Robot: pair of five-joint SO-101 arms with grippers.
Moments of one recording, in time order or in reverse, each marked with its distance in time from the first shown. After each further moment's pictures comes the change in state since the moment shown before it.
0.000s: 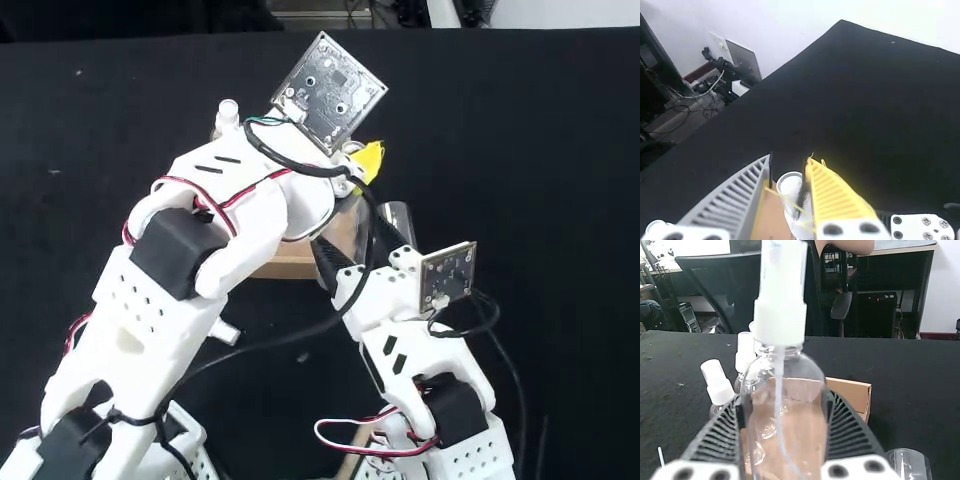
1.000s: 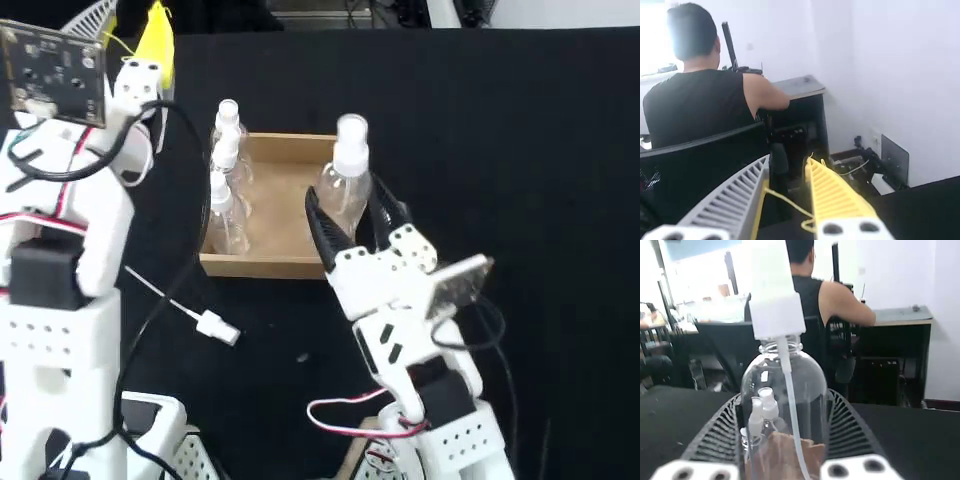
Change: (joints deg) left arm -33.0 -15.3 17.3 -30.3 -0.2; right arm 0.0 9.3 1.8 -26.0 2.7
